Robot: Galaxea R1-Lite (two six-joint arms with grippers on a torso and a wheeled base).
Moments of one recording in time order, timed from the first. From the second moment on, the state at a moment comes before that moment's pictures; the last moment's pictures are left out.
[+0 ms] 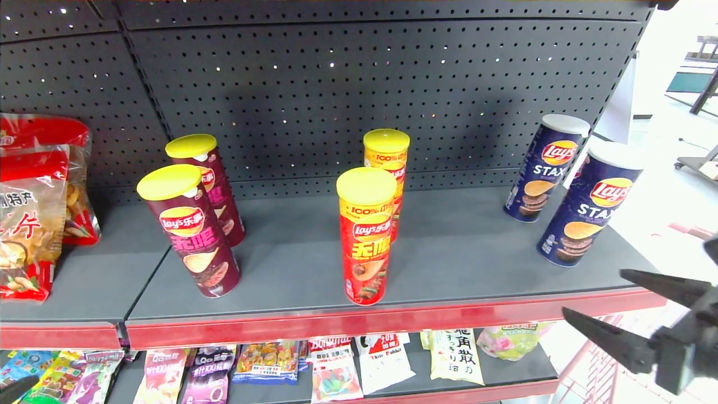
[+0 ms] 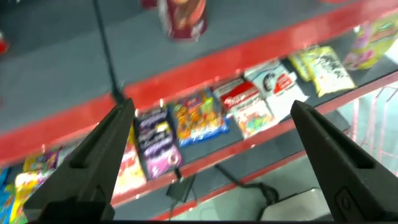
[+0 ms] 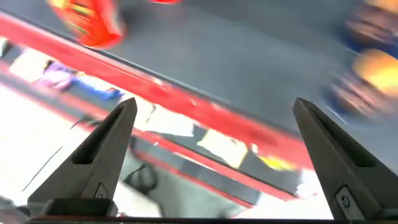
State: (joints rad) left arm -0.44 0.47 -0.18 -0.01 0.15 0.08; right arm 0.51 0.98 -0.42 -0.21 -0.17 -0.06
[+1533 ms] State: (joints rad) left arm -0.60 1.53 -0.45 -0.65 0.21 0.02; right arm 0.24 0.48 -0.18 -0.09 -0.24 -0.11
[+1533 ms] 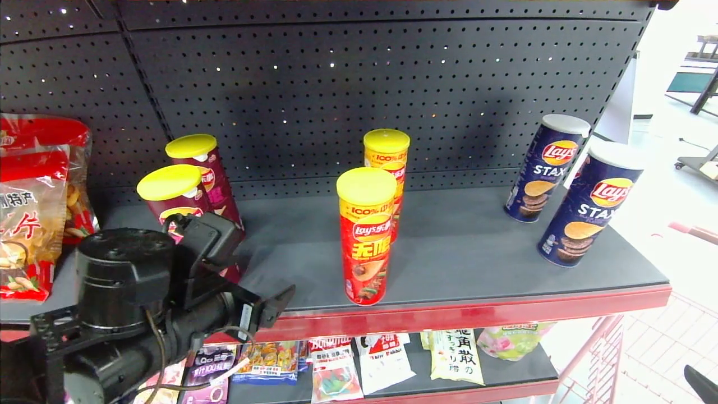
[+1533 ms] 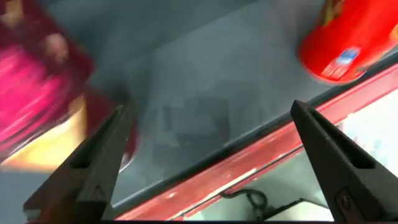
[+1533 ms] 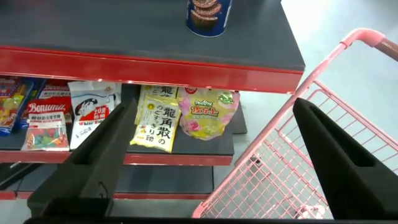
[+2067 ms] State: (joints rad) left arm -0.65 1.69 -0.56 -0.65 0.26 -0.01; right arm 0.24 0.47 -0.18 -0.09 -0.22 -0.11
